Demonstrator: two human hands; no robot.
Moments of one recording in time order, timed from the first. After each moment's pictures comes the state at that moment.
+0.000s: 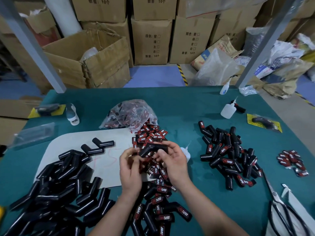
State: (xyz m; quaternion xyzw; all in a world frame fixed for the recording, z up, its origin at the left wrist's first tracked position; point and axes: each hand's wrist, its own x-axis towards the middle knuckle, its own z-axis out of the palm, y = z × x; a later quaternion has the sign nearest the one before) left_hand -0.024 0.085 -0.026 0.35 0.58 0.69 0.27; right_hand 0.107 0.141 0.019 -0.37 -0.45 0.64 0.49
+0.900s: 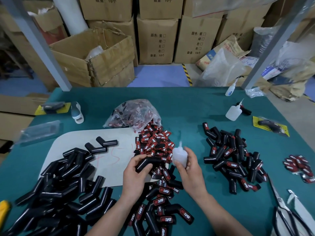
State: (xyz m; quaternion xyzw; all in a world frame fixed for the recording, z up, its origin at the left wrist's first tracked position) left_hand -0.027 0.074 -0.024 0.34 0.63 0.58 0.39; right_hand 0.166 0.139 -0.026 -0.51 -0.63 0.43 0.38
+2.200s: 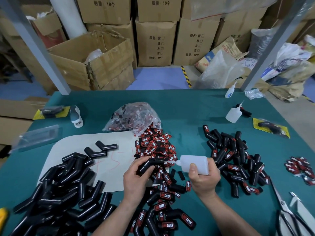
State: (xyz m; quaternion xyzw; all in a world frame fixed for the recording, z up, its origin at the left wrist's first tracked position) left_hand -0.029 0.081 -0.033 0.36 0.61 0.61 0.36; right_hand 0.167 0.143 0.010 -0.47 -0.61 0.19 0.61
